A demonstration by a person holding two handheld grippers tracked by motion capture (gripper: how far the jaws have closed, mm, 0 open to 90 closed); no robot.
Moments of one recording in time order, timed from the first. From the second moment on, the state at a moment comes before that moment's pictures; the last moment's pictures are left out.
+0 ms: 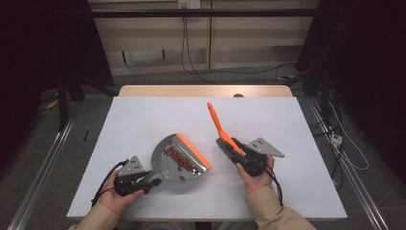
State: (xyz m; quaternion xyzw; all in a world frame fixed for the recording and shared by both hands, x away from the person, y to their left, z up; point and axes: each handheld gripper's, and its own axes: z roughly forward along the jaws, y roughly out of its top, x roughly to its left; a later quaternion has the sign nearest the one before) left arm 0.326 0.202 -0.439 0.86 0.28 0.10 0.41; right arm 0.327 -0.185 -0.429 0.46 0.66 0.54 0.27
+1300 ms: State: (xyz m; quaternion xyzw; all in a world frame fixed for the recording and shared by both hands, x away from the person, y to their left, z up) left arm 0.362 0.230 -0.453 0.78 0.48 0.18 0.36; right arm 0.324 -0.196 -0.433 0.46 0.66 0.53 0.26
